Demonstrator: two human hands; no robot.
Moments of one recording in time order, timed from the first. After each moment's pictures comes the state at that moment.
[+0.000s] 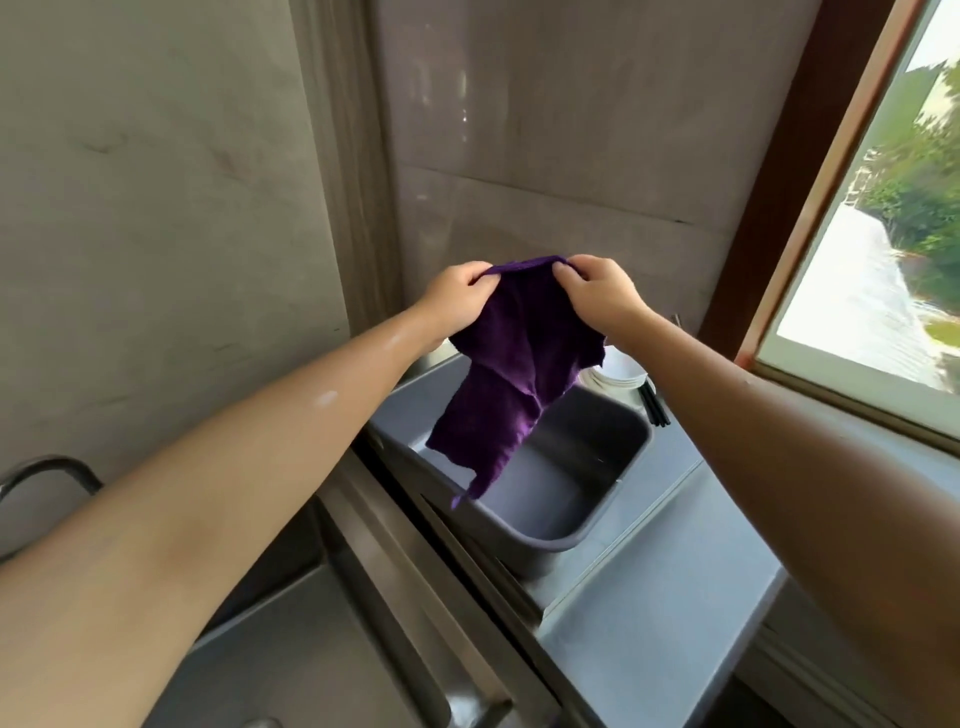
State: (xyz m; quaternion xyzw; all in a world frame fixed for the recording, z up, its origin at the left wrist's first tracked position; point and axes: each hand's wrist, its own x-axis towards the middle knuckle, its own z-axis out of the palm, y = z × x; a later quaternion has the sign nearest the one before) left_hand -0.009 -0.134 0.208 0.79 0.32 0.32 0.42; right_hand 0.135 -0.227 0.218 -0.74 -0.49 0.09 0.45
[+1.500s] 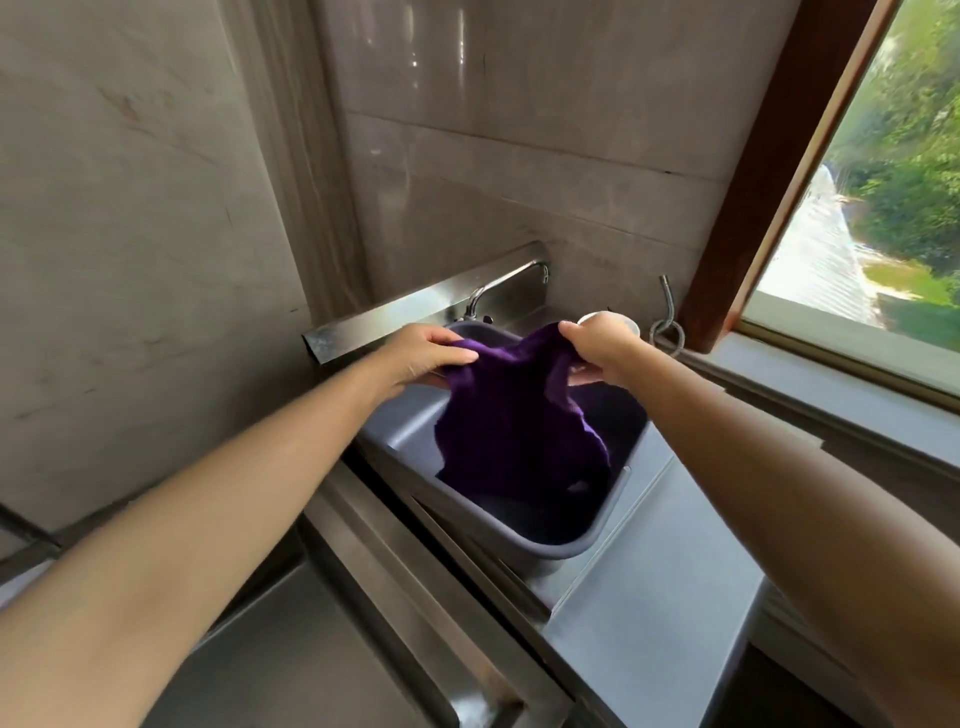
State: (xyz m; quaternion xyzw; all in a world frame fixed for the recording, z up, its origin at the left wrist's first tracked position) left_hand -0.013 -0.071 0.113 0.73 0.33 0.17 0.58; right_hand 0.160 -0.202 0.141 -0.81 -0.27 0.30 0.43
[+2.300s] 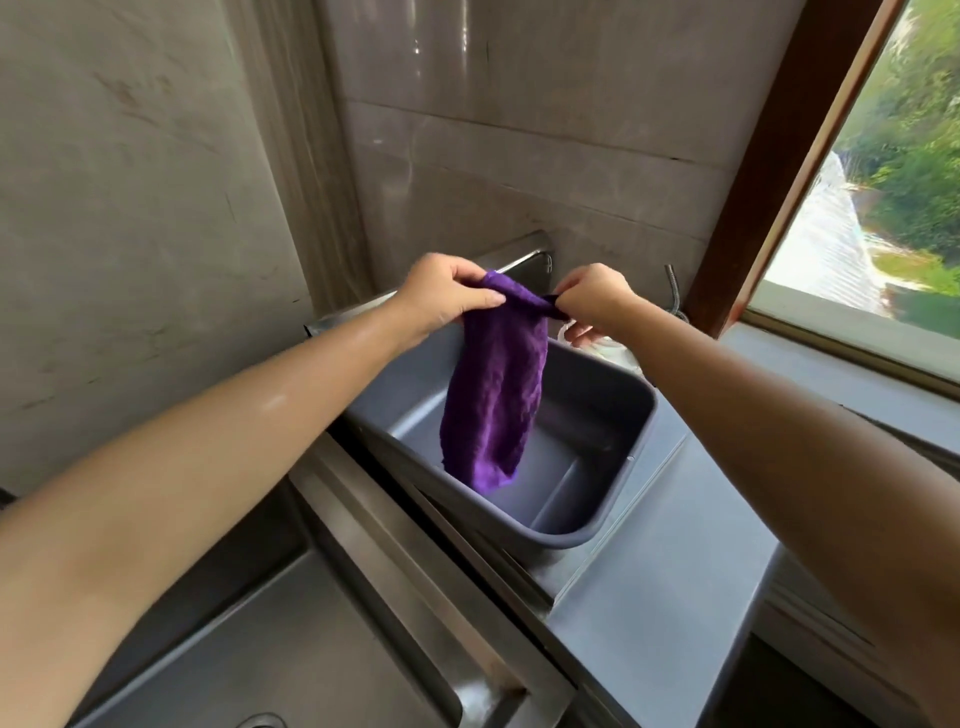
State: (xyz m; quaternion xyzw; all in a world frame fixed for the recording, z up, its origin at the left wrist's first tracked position) left_hand 0.007 -0.083 0.159 0.78 0.28 0.27 0.48; right_hand 0.157 -0.187 0.170 -0.85 -0.35 0.21 0.32
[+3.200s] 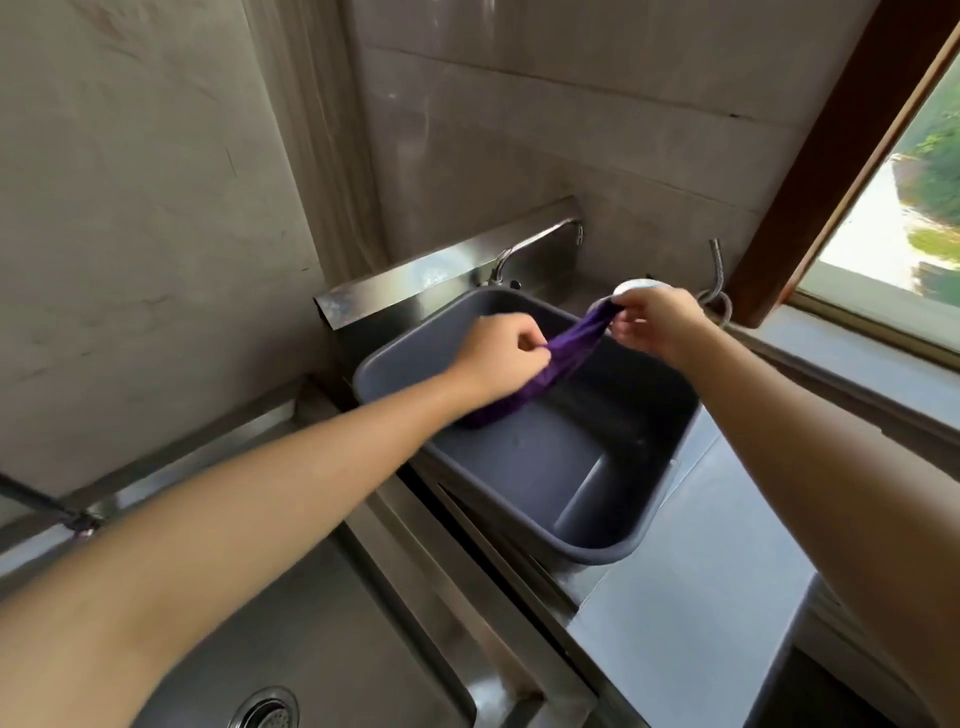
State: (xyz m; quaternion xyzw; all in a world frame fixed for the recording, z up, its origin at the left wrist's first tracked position) left_hand 0.022 -0.105 0.088 0.86 0.32 0.23 0.32; right_hand 0.209 -0.173 0.104 -0.69 -0.14 0.37 0.60
